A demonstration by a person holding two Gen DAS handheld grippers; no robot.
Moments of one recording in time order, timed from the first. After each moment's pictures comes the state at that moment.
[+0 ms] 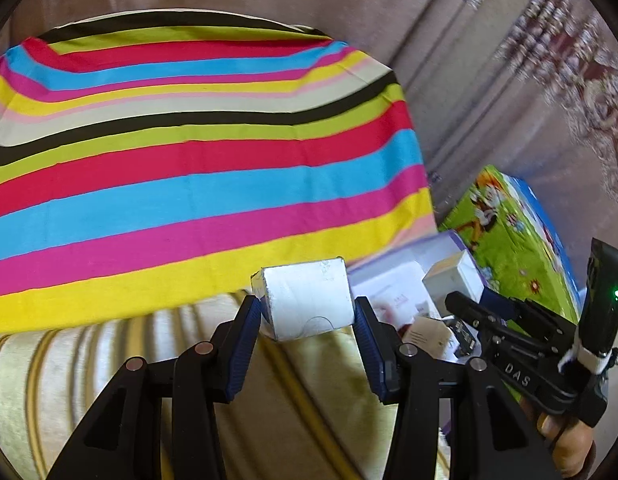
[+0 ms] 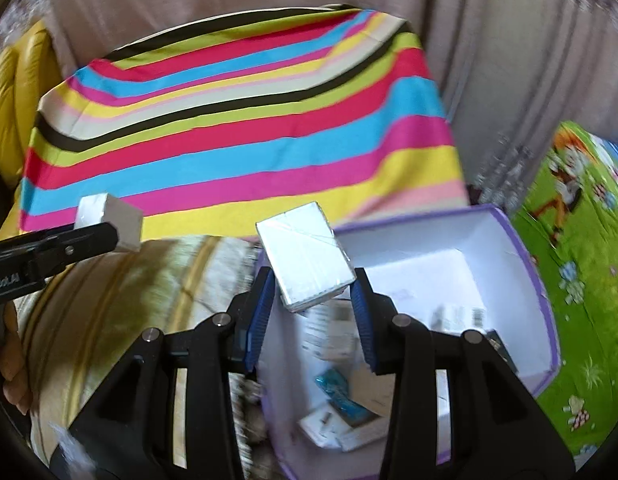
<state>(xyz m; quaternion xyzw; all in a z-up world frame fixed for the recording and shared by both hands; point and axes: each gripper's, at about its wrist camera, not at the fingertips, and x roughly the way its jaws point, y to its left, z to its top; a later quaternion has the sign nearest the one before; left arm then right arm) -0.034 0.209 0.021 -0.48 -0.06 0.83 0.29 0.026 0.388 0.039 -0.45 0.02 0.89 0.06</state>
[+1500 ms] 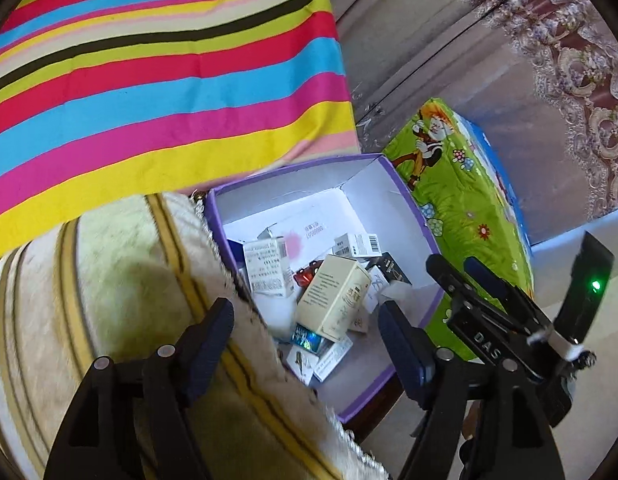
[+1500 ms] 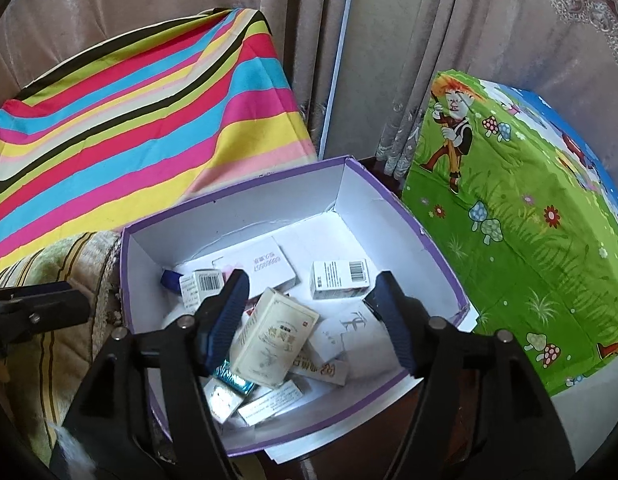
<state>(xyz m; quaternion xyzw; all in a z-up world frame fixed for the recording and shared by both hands) 0.005 0.288 -0.001 -0.57 -0.07 0.73 0.37 0.086 0.461 0.043 -0.44 0.04 0.87 0.23</state>
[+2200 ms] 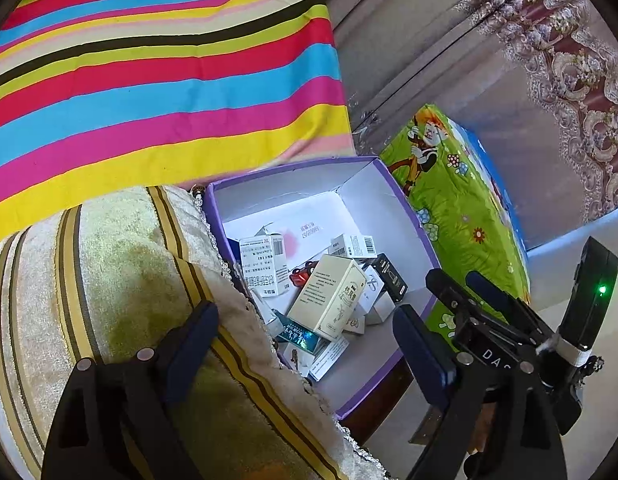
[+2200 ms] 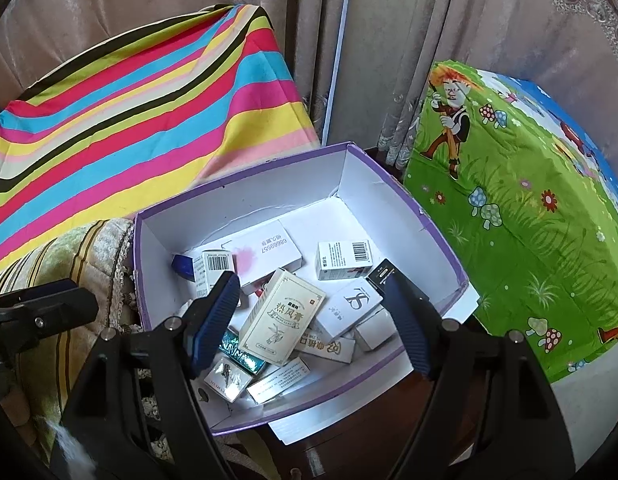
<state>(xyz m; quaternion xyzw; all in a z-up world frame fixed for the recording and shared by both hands) 0.012 0.285 -0.004 -0.56 -0.08 0.74 0.38 0.100 0.453 0.047 -0.45 0.06 0.86 0.22</state>
